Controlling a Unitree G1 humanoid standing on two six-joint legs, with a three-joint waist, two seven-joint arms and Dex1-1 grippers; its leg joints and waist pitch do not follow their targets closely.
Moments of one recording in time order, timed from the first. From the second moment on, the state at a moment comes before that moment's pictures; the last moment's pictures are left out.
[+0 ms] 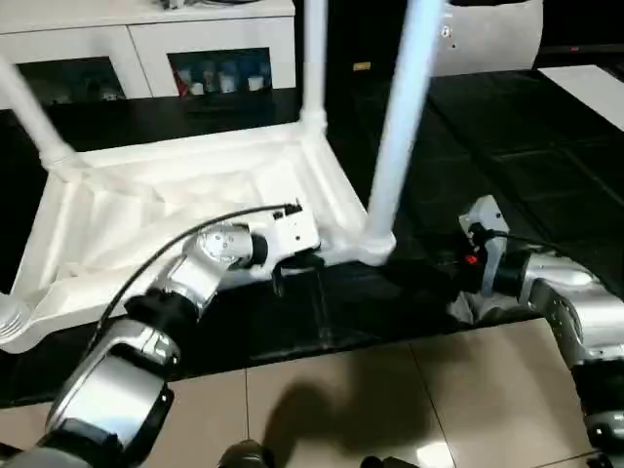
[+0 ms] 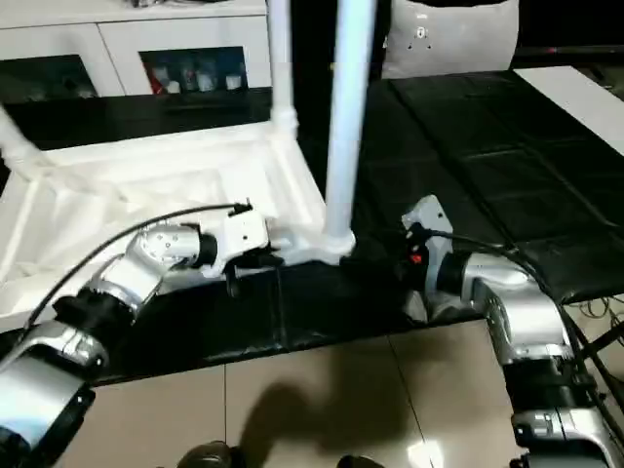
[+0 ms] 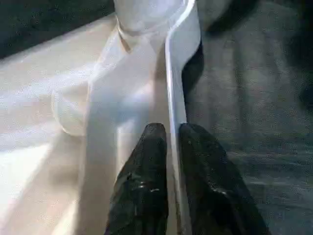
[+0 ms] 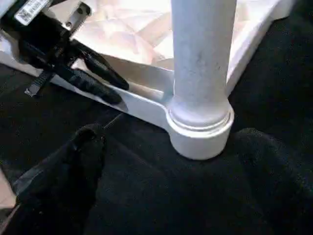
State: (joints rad) left arm -0.80 0.31 -0.36 0.83 0.22 -0.19 -0.82; right arm -0.40 -0.48 -0.04 0.27 0.28 0.38 0.98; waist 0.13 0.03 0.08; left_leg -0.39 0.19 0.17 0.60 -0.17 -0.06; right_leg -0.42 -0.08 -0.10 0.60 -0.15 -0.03
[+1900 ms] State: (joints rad) left arm -0.10 0.13 0.05 -0.39 -0.03 0.57 -0.18; right arm -0.15 -0.24 -0.02 -0.28 0.25 0.55 0.43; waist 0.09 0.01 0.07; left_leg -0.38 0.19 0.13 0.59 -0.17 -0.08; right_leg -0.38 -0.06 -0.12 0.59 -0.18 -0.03
